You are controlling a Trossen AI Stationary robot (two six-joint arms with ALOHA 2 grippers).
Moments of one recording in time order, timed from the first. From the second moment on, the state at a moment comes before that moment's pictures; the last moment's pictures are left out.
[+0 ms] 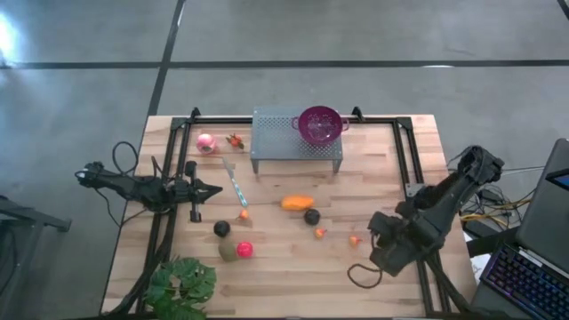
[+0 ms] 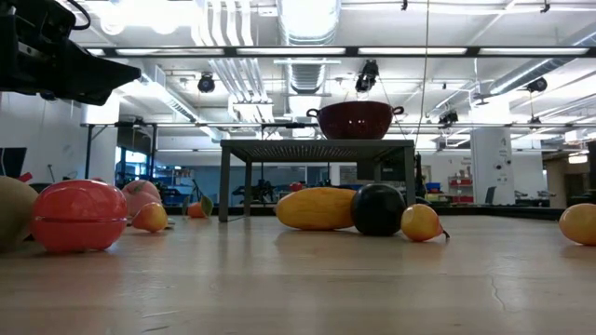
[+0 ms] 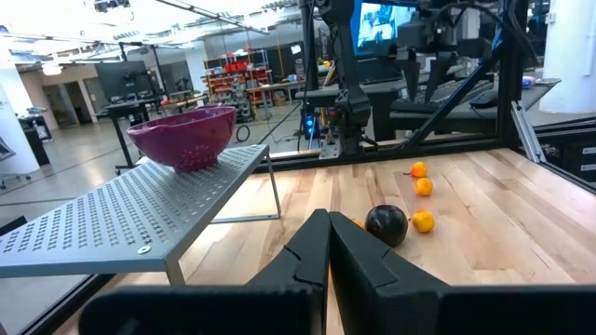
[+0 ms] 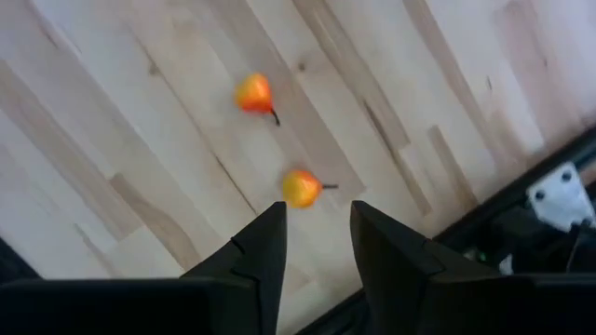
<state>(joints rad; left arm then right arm) -0.33 0.04 0.03 -0.01 -0.46 0.16 0.78 1.47 1.32 -1.48 0.19 1.41</state>
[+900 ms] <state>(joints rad) -0.33 0.04 0.03 -0.01 -0.46 0.16 0.72 1.36 0.94 -1.12 0.05 1.45</state>
